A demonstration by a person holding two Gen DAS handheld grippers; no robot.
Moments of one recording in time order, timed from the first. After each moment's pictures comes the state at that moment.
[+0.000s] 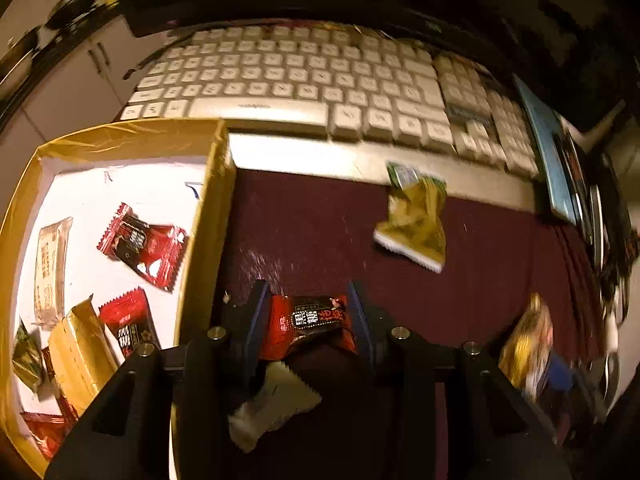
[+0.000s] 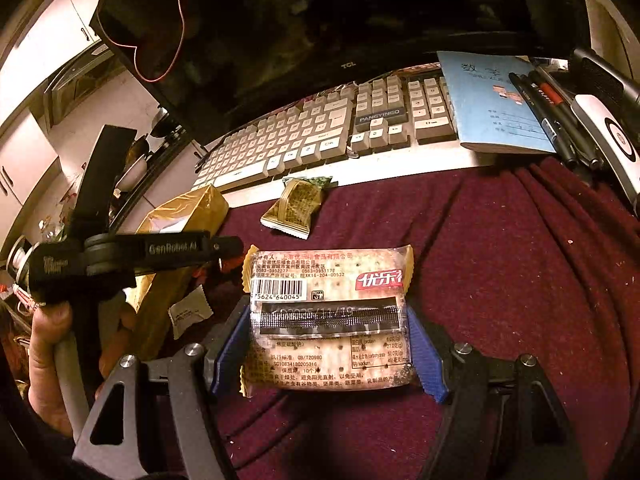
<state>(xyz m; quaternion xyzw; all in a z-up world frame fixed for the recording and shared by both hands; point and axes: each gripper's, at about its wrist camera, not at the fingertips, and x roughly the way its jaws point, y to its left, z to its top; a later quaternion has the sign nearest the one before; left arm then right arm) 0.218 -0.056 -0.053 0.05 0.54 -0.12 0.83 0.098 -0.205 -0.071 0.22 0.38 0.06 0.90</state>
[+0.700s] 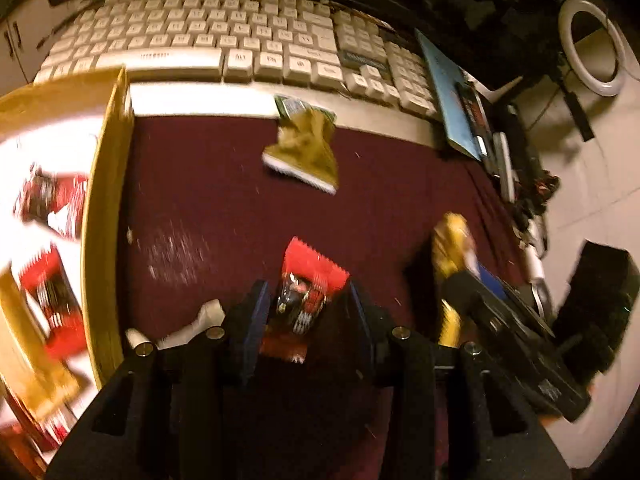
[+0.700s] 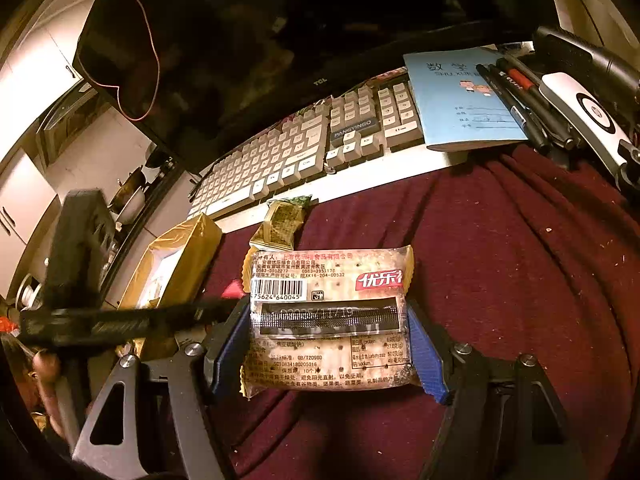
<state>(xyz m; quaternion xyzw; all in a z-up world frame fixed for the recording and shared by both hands) 0.191 -0.054 -0.048 -0.01 0.58 -0.29 0.76 0.089 -0.225 -0.070 0.27 0.36 0.04 0.89</state>
